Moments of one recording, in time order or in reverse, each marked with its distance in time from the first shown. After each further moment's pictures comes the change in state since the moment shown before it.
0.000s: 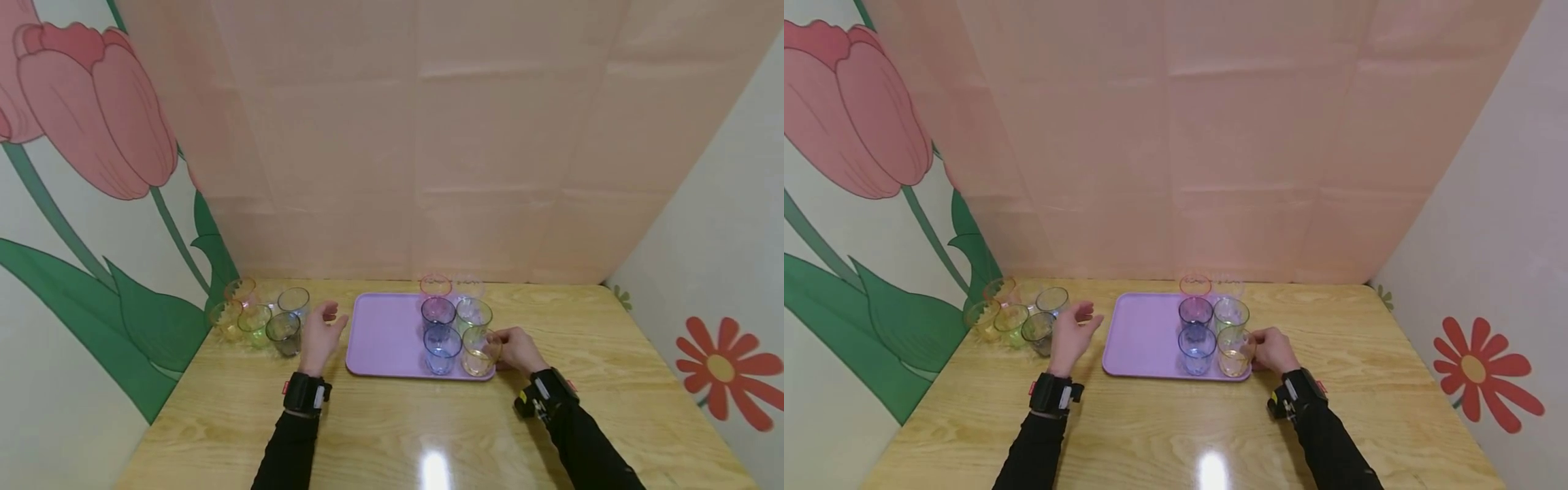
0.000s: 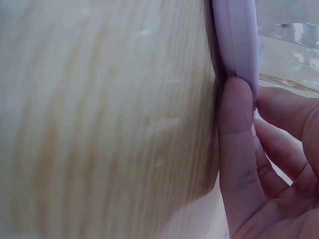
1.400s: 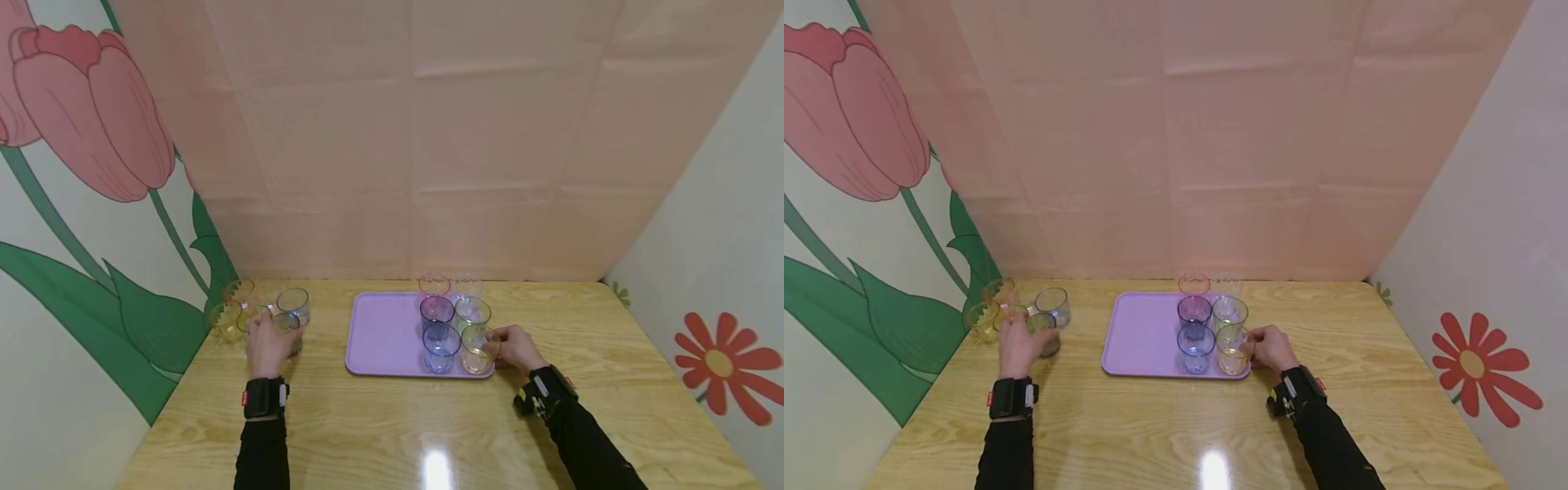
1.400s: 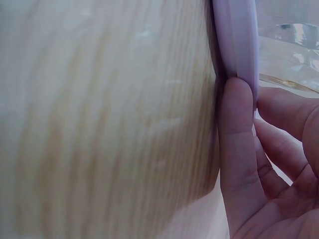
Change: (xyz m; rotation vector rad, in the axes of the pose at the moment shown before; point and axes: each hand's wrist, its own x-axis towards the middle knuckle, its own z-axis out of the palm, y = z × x) left_hand -0.001 -0.030 -0.078 0.404 0.027 -0.232; right_hand -0.003 0.001 0.002 0.059 0.001 -0.056
